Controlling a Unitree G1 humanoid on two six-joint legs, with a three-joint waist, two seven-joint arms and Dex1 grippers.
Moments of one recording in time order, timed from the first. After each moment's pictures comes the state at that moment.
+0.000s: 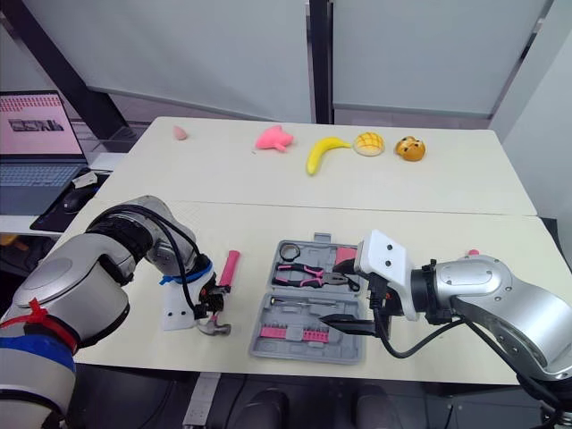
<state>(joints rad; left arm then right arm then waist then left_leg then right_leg) -1.25 0.67 -1.16 1.13 1.46 -1.47 -0.10 -0.38 -0.85 0.10 -0.75 0.73 0.97 0.79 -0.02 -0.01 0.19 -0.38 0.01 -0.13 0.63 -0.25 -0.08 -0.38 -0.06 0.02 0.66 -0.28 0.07</state>
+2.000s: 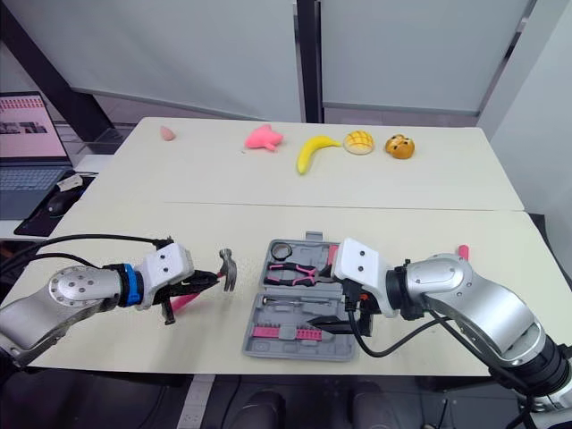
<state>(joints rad) -0.29 1.28 -0.47 -0.06 -0.64 0.18 -0.57 -0.46 -0.77 0.30 -0.66 0.54 0.90 0.83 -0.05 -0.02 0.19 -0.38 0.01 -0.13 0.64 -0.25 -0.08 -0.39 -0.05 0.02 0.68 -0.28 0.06</state>
